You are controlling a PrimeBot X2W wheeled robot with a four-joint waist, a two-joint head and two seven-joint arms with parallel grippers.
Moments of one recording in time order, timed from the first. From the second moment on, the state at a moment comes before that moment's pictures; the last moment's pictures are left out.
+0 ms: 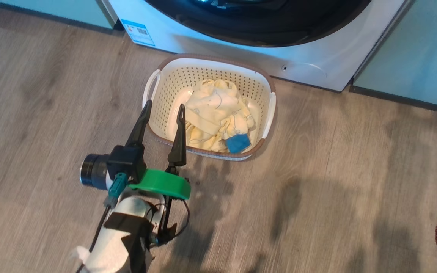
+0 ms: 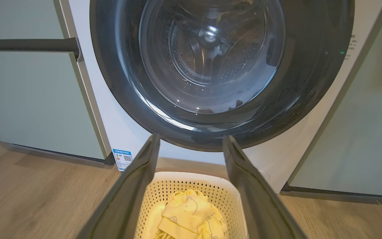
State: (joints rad) left arm -0.35 0.04 -0.28 0.23 -0.18 -0.01 -0.25; right arm -0.93 -0.10 -0.25 0.74 1.51 0.13 0.25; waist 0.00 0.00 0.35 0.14
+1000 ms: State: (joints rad) left arm -0.43 0.04 -0.37 0.20 -0.22 0.02 -0.25; right arm -1.35 -0.09 -0.04 1.04 1.35 0.13 0.35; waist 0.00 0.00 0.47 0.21
